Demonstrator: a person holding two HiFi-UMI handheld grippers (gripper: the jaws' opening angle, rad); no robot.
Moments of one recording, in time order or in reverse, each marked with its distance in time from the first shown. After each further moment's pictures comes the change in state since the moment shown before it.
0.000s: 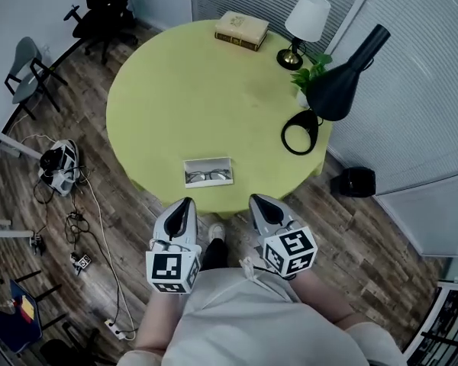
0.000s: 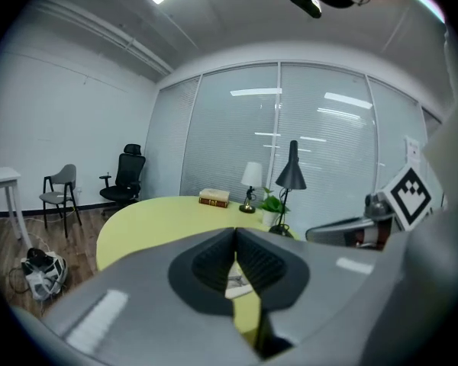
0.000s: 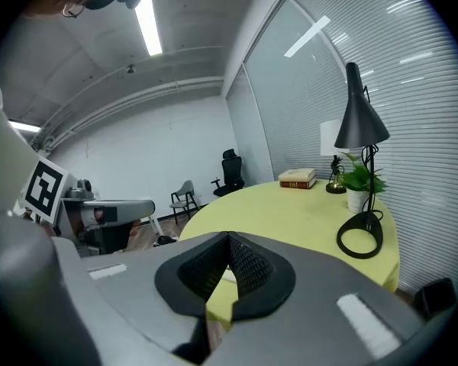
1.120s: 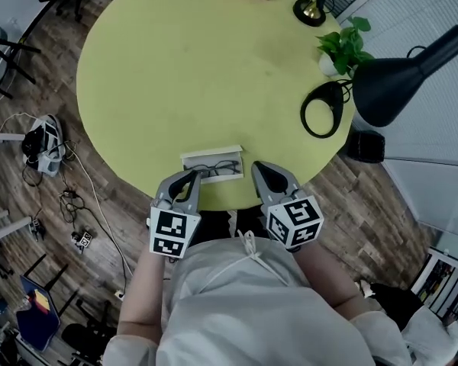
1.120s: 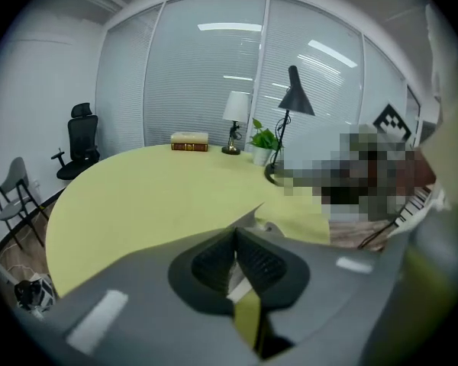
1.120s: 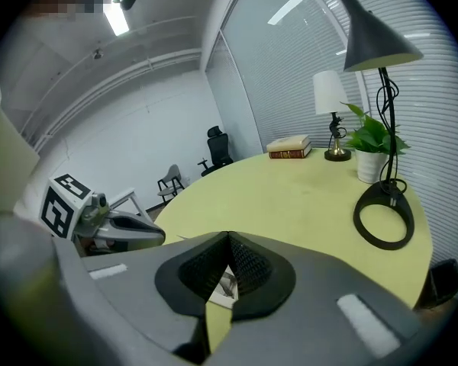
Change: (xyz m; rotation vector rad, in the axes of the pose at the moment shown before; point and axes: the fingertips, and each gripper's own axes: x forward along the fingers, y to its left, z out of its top) left arm 0.169 0.061 -0.117 0.159 0.425 -0.254; right arm 0.152 -0.081 -0.034 0.107 0.171 -0.043
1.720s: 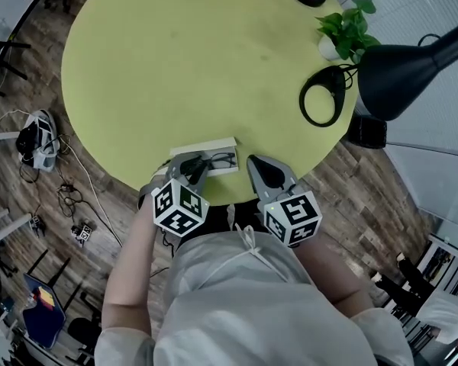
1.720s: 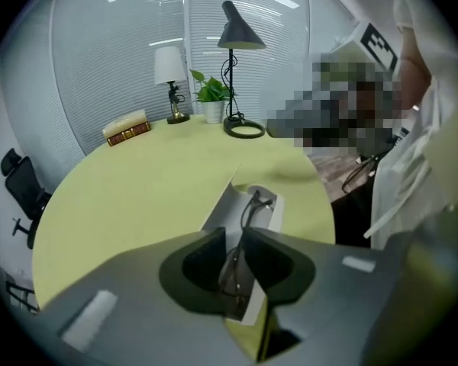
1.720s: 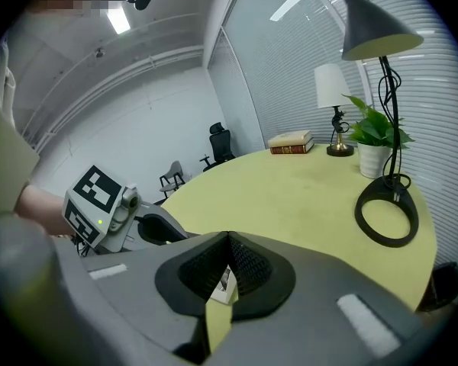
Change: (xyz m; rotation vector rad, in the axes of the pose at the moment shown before) left arm 0.069 -0.025 -0.035 0.438 0.309 -0.190; right arm 0.012 -0.016 -0.018 -0.009 0.026 0.022
